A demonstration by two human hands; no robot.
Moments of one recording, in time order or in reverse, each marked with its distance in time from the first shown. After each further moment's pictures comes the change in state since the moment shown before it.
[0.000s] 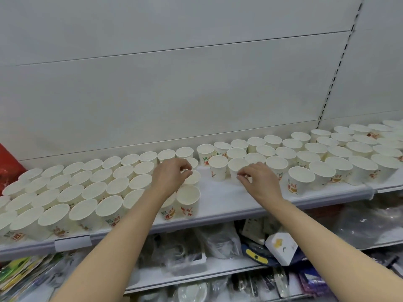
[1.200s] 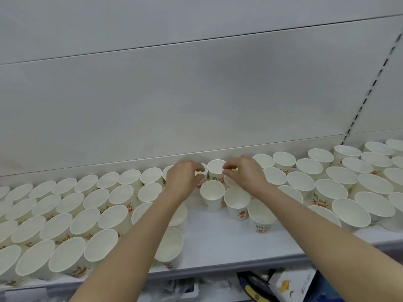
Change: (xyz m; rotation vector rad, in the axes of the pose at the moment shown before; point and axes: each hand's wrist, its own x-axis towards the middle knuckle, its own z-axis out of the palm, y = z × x) left_hand 0.127 0.029 0.074 0.068 -0.026 0.015; right_hand 0.151 0.055 0.064 0.203 -0.273 -0.007
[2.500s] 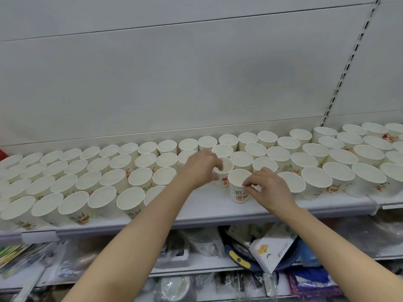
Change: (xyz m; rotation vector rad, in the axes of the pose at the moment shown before) left_hand -0.062 0.084 0.008 0.112 -0.191 0.277; right_hand -0.162 0.034 -0.042 -0.105 0.116 -0.178
